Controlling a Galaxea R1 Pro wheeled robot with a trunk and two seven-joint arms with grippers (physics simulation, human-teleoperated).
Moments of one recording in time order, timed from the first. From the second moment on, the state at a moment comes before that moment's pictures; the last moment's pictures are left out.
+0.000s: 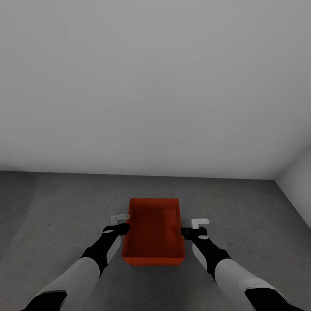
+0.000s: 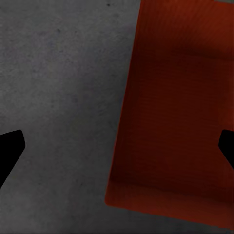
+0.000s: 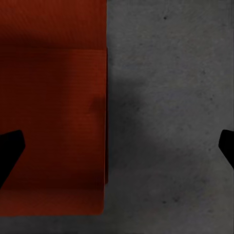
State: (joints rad) left arm -0.76 -0.14 0.09 -0.40 0.02 0.14 0.23; right arm -0.77 0.11 0.02 -0.27 0.03 0.02 -0.15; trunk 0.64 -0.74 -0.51
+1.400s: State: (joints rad) left arm -0.76 -0.14 0.09 -0.40 0.02 0.14 0.23; right arm -0.77 0.10 0.02 -0.29 0.03 0.03 -0.15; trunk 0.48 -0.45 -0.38
